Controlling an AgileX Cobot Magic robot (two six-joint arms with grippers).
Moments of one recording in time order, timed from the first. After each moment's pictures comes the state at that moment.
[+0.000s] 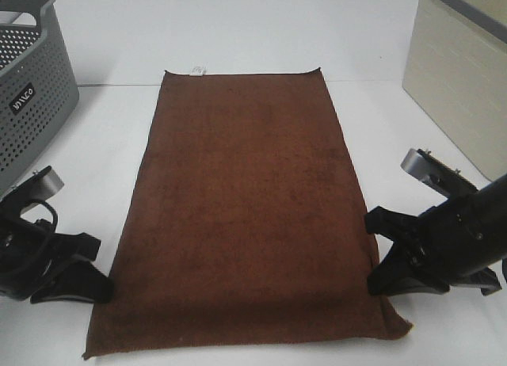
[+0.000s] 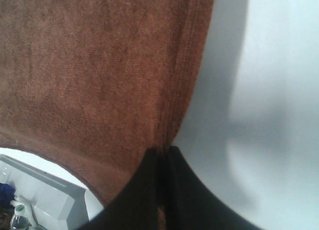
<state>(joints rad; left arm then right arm) -0.11 1.79 -0.52 -1.32 0.60 1.12 0.14 1.66 -0.54 0.99 0.57 -0.63</state>
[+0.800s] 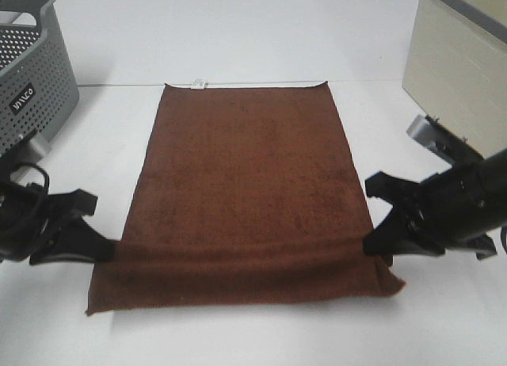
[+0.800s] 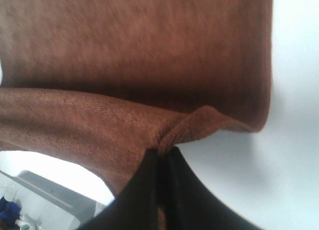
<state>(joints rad) -0.11 1.68 -0.58 -1.25 0.61 0.93 0.14 1.59 -0.60 0.99 0.57 -0.60</state>
